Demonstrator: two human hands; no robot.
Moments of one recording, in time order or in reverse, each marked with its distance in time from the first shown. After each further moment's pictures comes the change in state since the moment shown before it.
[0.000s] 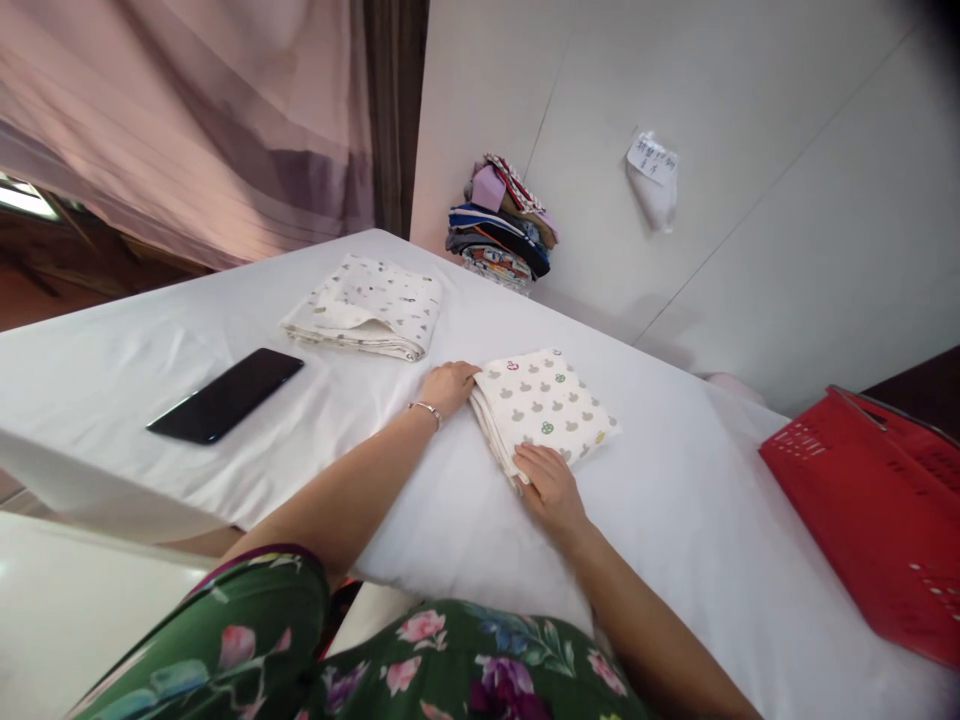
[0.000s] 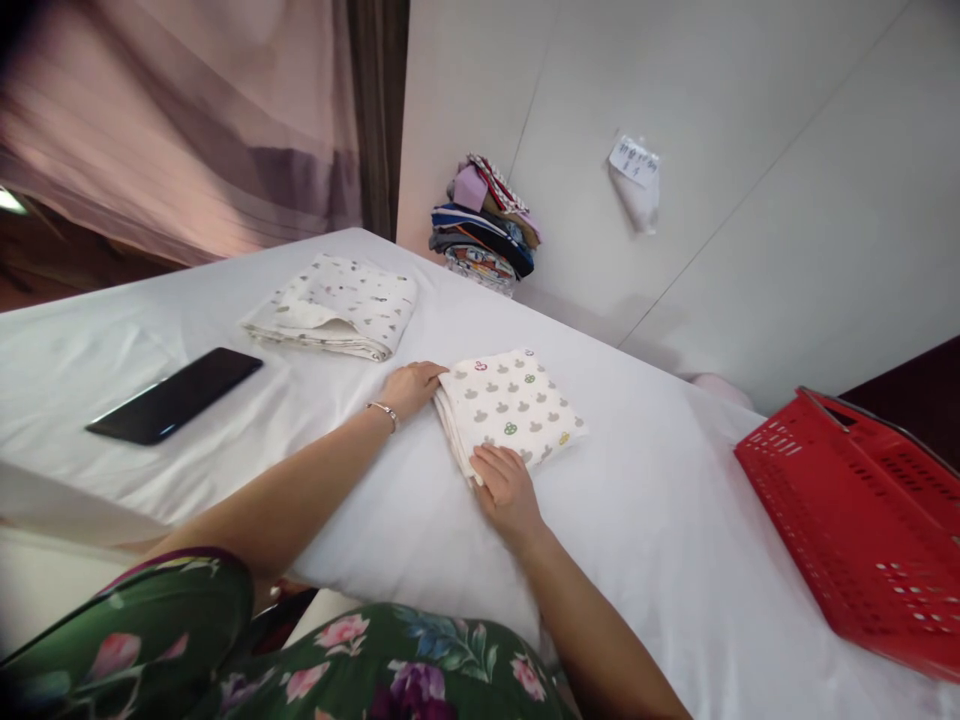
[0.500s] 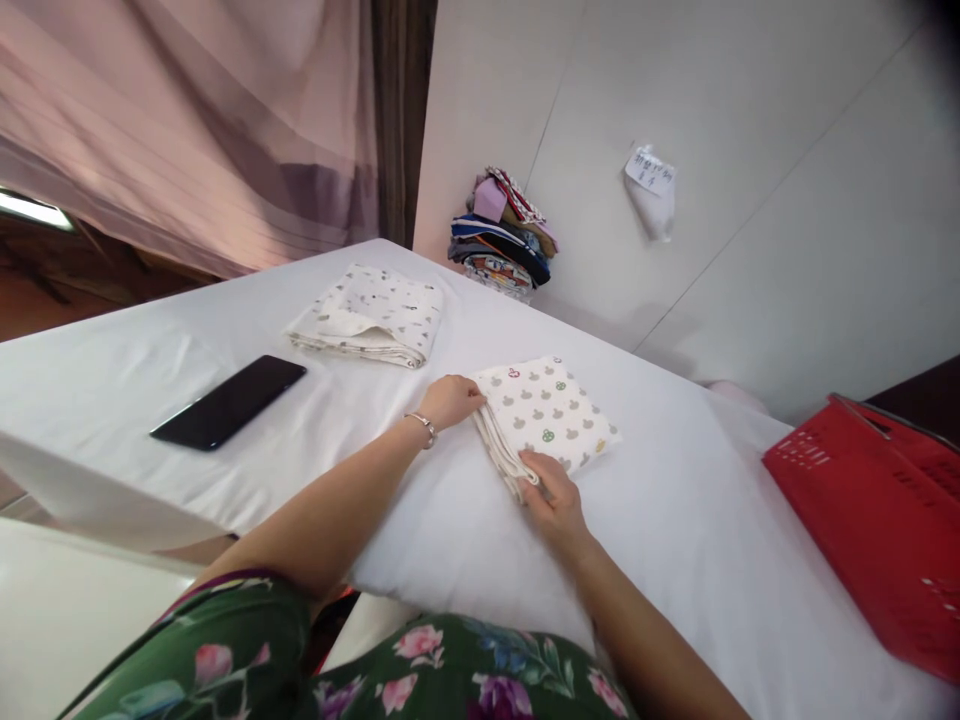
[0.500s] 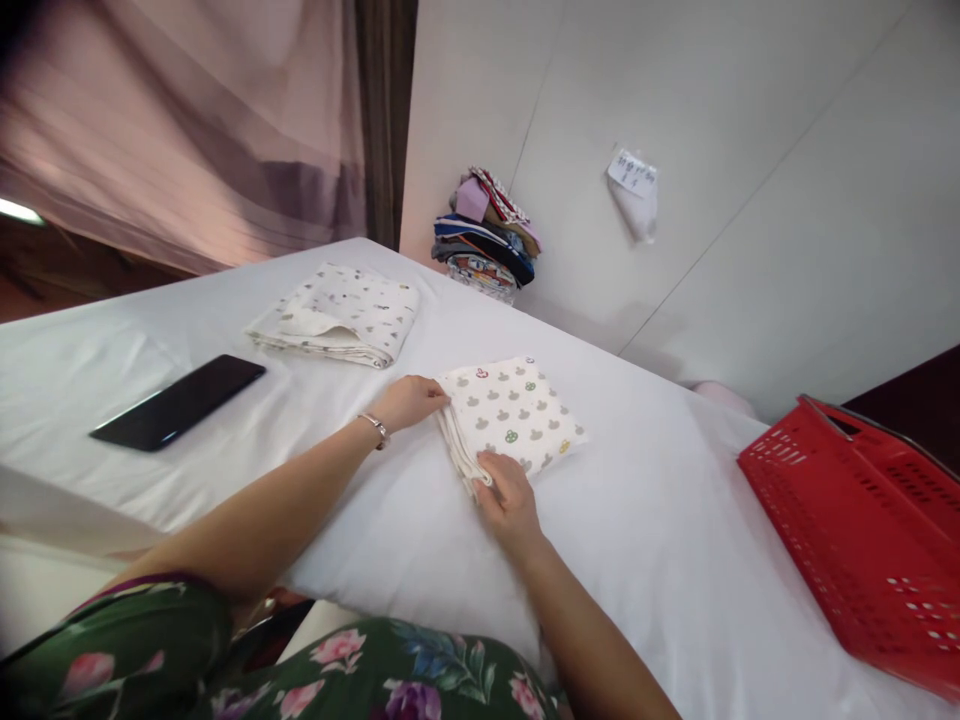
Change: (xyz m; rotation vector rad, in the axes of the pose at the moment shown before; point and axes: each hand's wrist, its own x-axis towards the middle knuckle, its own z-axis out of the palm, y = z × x) left_hand -0.013 0.028 -0.033 -0.066 -0.130 -0.144; right_hand -0.003 -0.006 0.002 0.250 0.146 0.228
